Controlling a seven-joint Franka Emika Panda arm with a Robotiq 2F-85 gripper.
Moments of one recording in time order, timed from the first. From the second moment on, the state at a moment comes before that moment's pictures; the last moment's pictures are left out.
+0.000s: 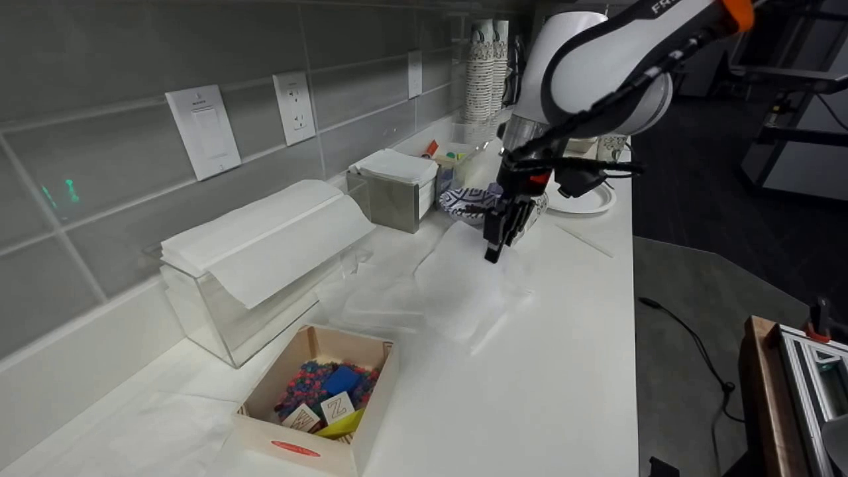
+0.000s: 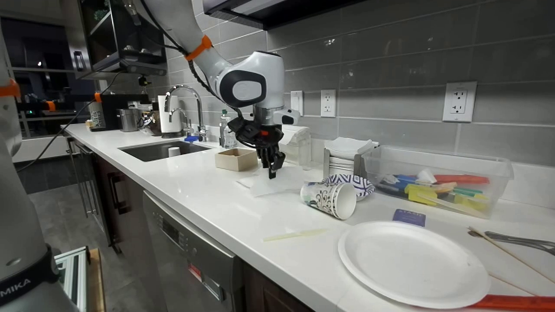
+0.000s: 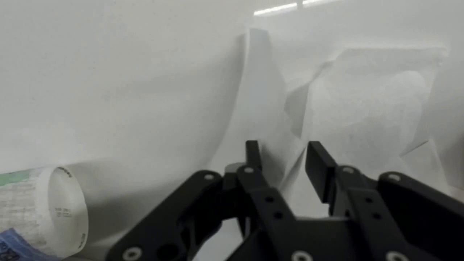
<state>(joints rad) 0.02 0.10 0.00 -2.30 0.29 2.50 -0.13</state>
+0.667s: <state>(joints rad) 0.06 -0.18 0.08 -2.44 -0.24 2.44 0.40</state>
